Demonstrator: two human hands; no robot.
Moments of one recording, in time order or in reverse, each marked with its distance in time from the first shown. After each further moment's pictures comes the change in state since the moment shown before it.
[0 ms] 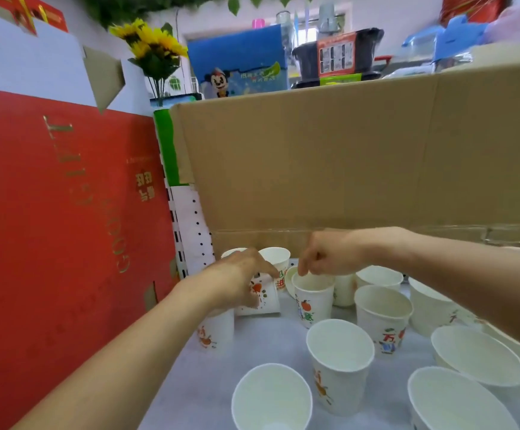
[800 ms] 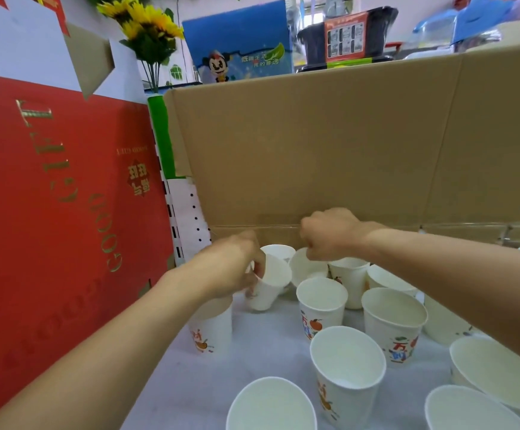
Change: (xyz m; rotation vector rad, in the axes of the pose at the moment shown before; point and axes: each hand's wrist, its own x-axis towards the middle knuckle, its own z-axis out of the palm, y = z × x) left_hand 0.009 -0.006 -0.014 0.153 0.098 0.032; right_hand 0.045 0.012 0.002 -0.389 0.241 0.110
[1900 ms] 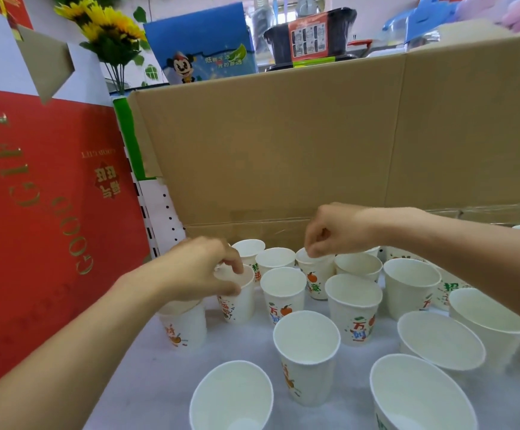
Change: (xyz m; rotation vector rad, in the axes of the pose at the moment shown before) left_hand -0.021 0.014 -0.015 -0.036 -0.045 0.009; right_hand -0.065 0.046 -0.006 0.456 -0.089 -0.062
